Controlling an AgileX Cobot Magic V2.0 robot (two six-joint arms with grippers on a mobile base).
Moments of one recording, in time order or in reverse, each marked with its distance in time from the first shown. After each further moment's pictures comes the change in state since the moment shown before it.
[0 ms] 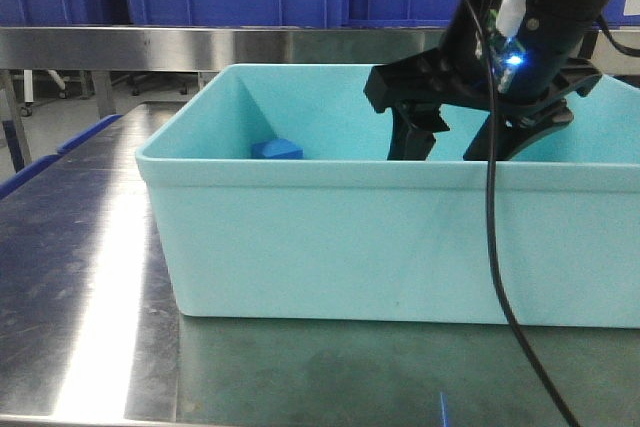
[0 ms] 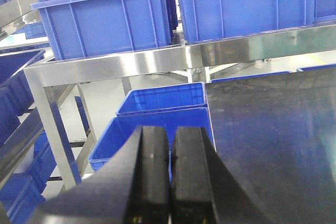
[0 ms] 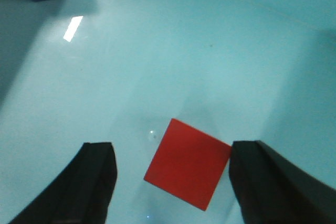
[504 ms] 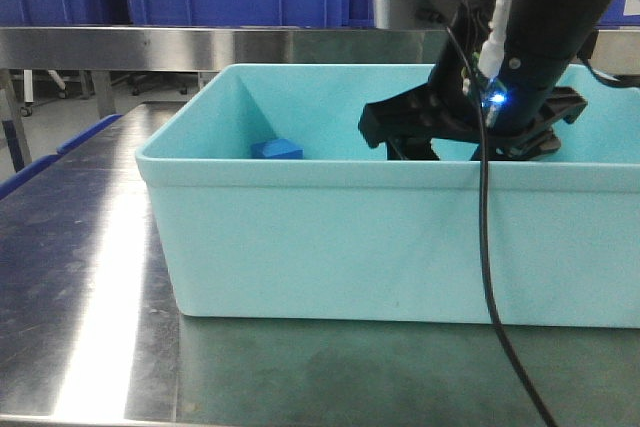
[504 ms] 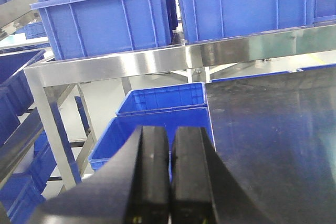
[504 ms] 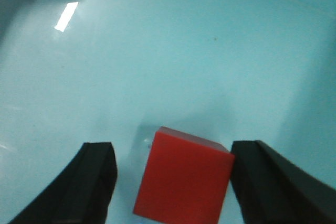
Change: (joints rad) left arm 0.000 0.000 0.000 0.000 0.000 0.000; right arm 0.000 0.071 0.000 0.000 -0.035 0.000
